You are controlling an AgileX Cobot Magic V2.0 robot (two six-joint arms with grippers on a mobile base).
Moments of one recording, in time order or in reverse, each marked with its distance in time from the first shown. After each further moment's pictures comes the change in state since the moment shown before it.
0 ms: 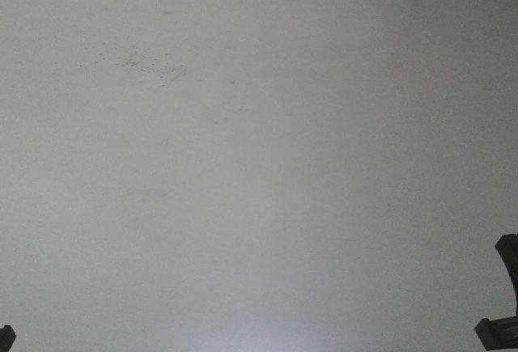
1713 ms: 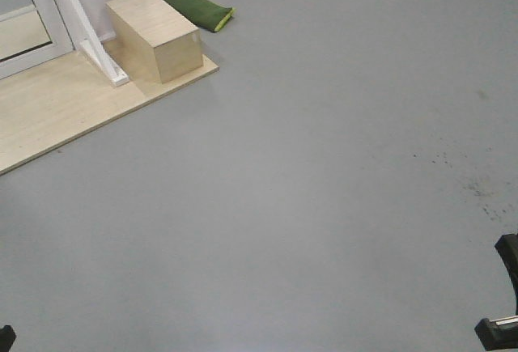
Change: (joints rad) left arm -0.001 0.000 0.000 0.000 0.000 0.000; right arm 0.000 0.000 0.000 0.000 -0.001 0.000
